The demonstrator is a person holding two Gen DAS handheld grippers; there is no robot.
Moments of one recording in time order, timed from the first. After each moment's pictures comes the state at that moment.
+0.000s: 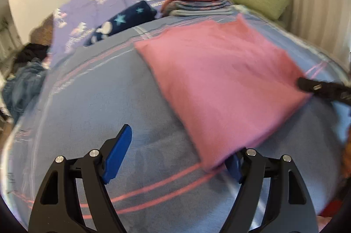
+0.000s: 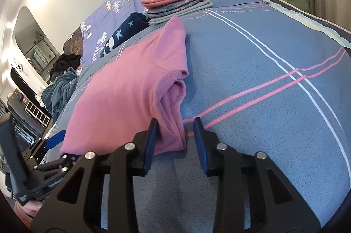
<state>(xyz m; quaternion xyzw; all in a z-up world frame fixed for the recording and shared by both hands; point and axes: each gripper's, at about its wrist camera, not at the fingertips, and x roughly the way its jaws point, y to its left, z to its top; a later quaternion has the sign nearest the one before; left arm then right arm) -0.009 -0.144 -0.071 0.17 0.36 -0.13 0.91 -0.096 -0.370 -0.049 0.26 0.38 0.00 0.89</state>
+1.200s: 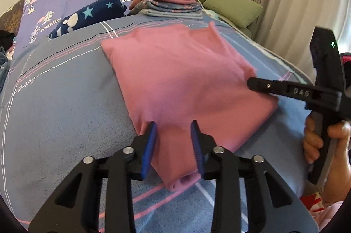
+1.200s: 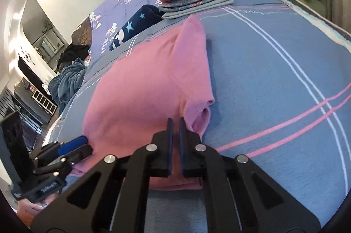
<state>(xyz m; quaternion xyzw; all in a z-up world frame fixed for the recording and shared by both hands) 0.008 -0.143 -0.056 0.07 0.40 -0.28 0.87 -0.048 -0.368 -0.039 0.24 0.40 0.05 0.88</state>
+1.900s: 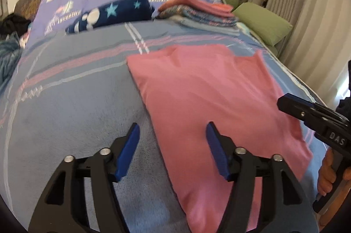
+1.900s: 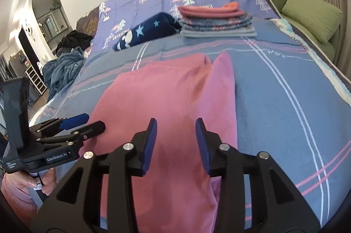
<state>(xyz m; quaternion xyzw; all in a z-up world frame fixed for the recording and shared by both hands) 0.093 -0.137 -0.059 0.03 0.41 -0.21 0.89 0.006 -0.339 -0.020 0.14 0.39 0.06 0.91</state>
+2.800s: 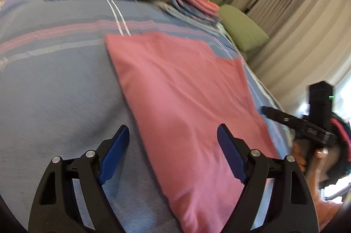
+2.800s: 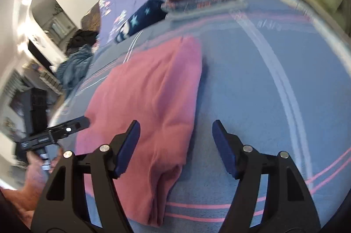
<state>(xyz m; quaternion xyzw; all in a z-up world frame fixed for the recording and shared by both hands) 0.117 -0.116 -0.068 -0.09 0.47 -0.33 0.81 0.017 -0.415 -0.042 0.24 0.45 0.13 0.85</state>
